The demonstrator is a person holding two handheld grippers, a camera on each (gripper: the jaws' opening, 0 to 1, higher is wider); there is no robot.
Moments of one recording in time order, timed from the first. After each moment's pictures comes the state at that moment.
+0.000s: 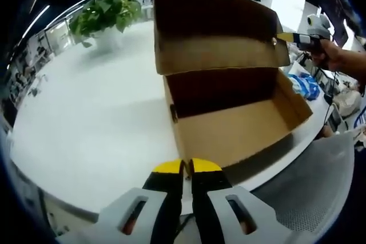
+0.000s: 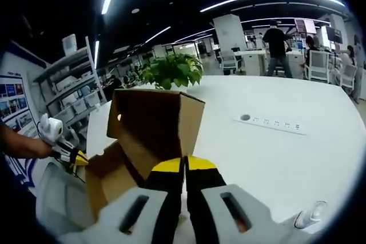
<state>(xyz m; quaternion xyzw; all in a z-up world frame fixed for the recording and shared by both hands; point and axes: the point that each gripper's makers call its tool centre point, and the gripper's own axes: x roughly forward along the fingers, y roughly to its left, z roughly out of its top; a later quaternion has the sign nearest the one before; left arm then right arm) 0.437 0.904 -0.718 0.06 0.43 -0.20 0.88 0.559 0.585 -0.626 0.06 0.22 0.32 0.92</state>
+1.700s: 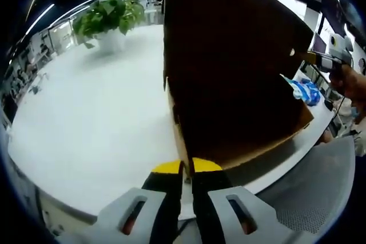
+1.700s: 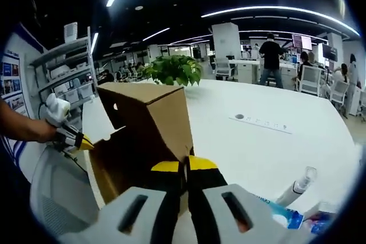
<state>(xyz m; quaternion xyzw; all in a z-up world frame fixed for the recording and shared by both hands) 0.443 0.901 -0.719 0.05 0.41 -0.20 0.89 0.489 0.594 -0.625 0.00 0.20 0.28 0.94</state>
